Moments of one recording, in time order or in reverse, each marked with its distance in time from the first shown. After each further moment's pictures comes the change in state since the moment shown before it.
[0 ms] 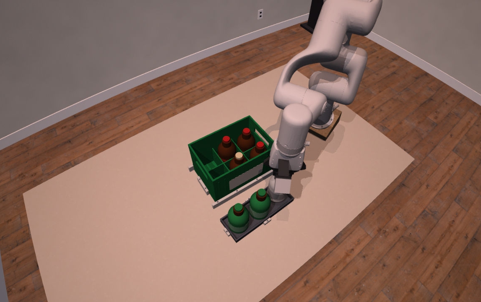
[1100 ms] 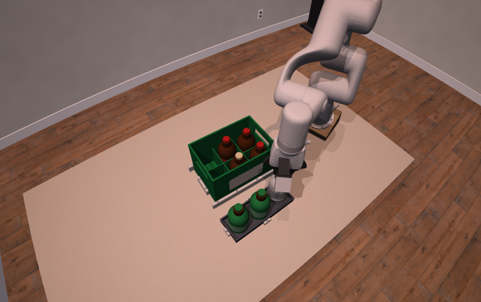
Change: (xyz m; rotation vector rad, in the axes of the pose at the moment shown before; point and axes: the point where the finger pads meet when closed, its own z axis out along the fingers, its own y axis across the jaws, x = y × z) arm 0.000 0.000 -0.007 0.000 0.000 0.000
